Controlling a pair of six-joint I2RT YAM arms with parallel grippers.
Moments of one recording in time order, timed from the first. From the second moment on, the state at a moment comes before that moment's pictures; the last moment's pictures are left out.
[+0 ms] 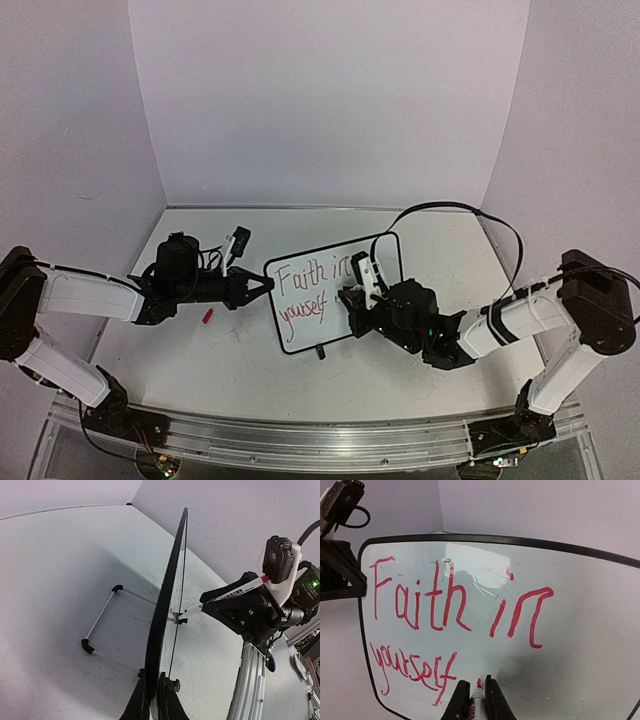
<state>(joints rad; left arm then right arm) -0.64 1.39 0.58 0.49 0.53 -0.34 1.04 1.63 0.65 0.71 0.37 0.15</state>
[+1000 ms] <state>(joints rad) -0.64 1.39 0.58 0.49 0.53 -0.34 1.05 1.63 0.65 0.68 0.37 0.20</state>
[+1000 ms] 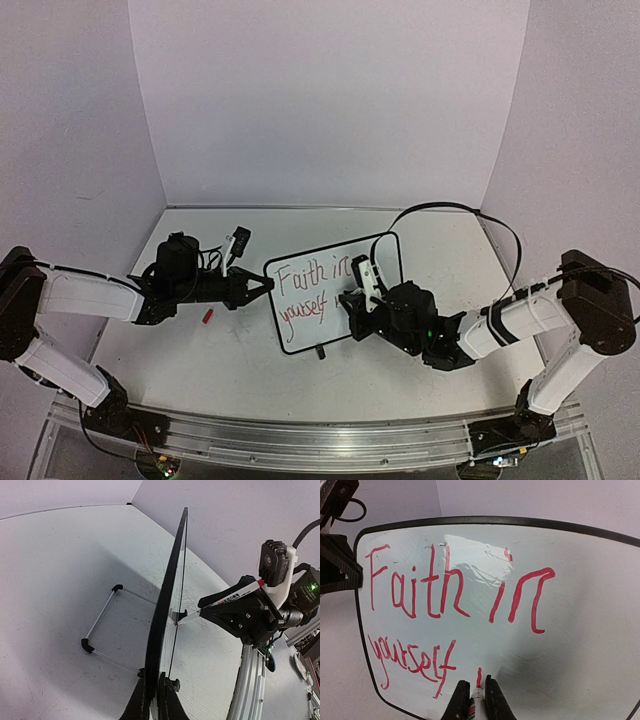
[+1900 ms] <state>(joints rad) -0.64 1.39 0.58 0.49 0.52 -0.34 1.03 1.62 0.66 0.69 0.43 0.14</state>
